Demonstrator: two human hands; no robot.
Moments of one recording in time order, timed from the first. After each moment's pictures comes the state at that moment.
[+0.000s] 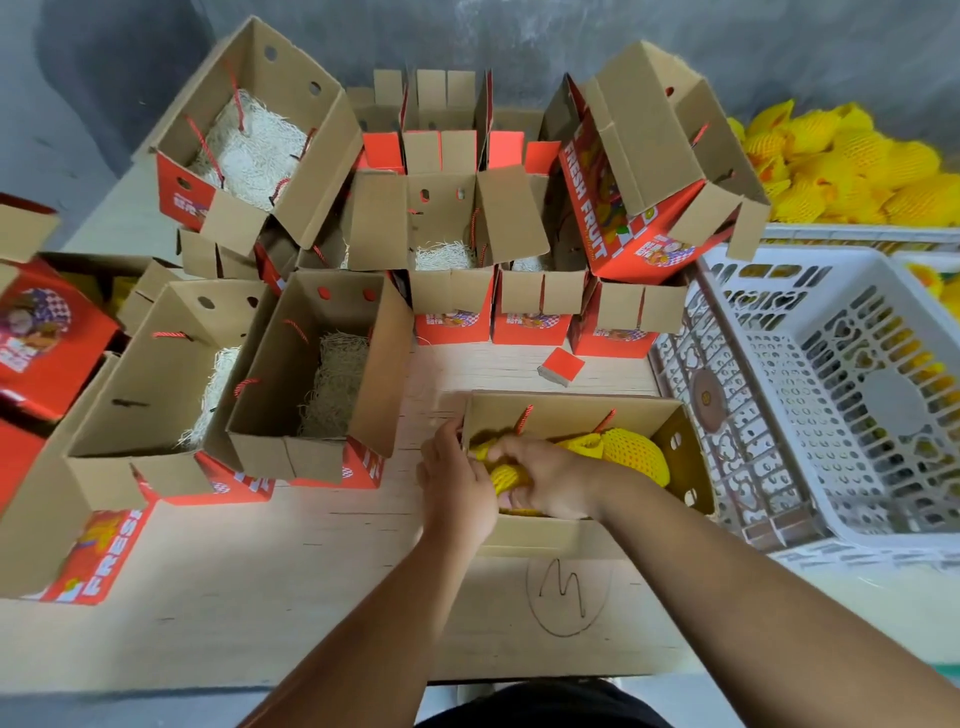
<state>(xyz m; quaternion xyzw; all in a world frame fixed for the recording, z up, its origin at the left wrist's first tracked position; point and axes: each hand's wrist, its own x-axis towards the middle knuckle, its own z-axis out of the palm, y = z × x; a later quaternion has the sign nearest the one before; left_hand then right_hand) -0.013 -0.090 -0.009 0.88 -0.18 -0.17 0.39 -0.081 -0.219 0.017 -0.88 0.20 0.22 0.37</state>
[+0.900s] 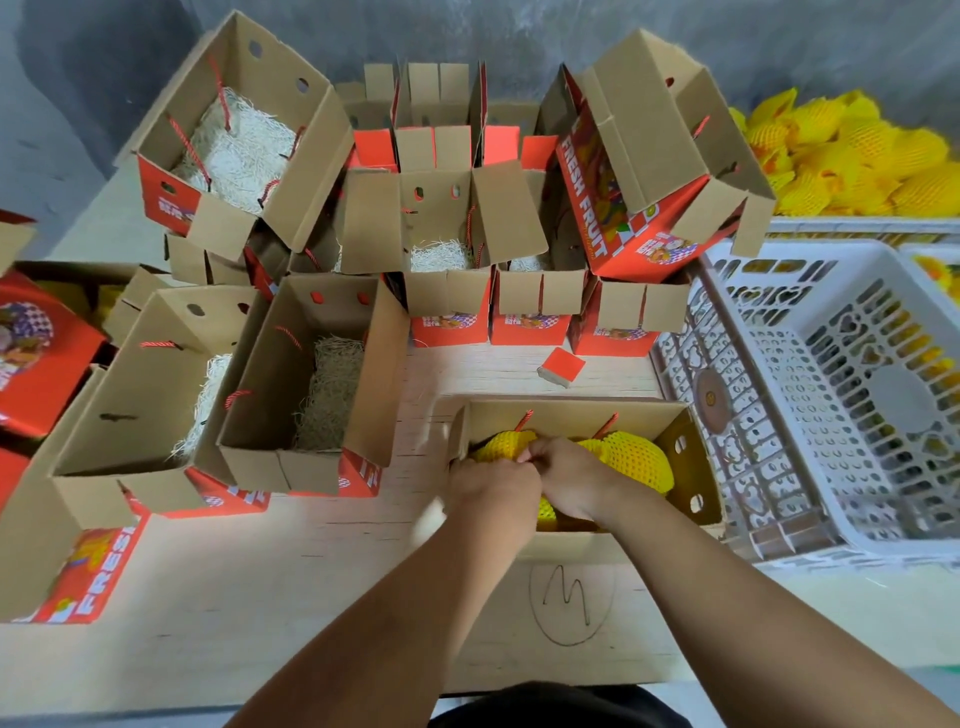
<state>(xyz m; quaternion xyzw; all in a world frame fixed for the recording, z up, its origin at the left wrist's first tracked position) -0.010 -0.136 0.009 0.84 -0.47 -0.26 -0.11 -0.080 -0.231 -0.009 -0.82 0.36 0.11 0.43</state>
